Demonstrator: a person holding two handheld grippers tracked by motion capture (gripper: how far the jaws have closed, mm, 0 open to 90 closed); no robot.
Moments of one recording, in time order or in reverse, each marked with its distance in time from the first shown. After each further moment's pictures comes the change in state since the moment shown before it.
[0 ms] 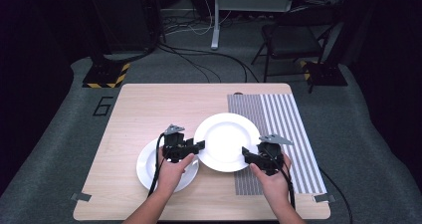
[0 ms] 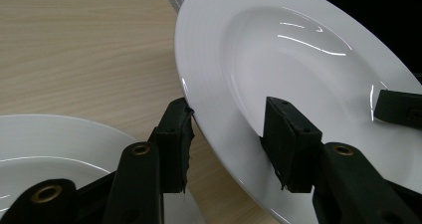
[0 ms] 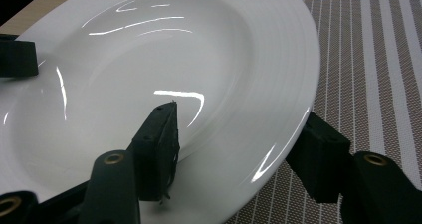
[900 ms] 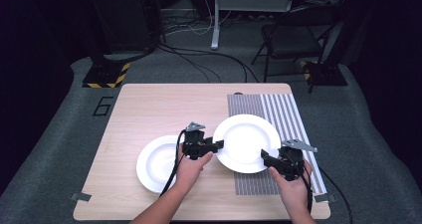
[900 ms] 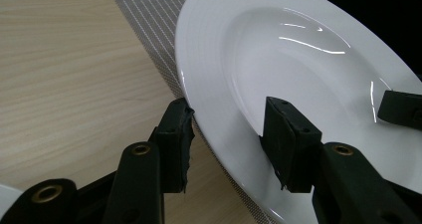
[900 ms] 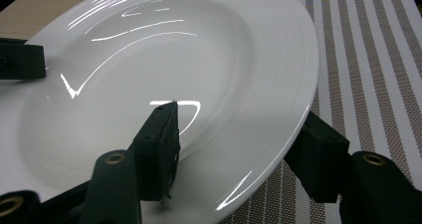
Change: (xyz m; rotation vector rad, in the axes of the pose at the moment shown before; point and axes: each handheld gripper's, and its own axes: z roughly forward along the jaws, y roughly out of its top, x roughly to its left) left arm -0.035 0.007 0.040 0.029 -0.079 0.028; right arm -0.040 -0.013 -0.031 -0.028 -0.069 0.052
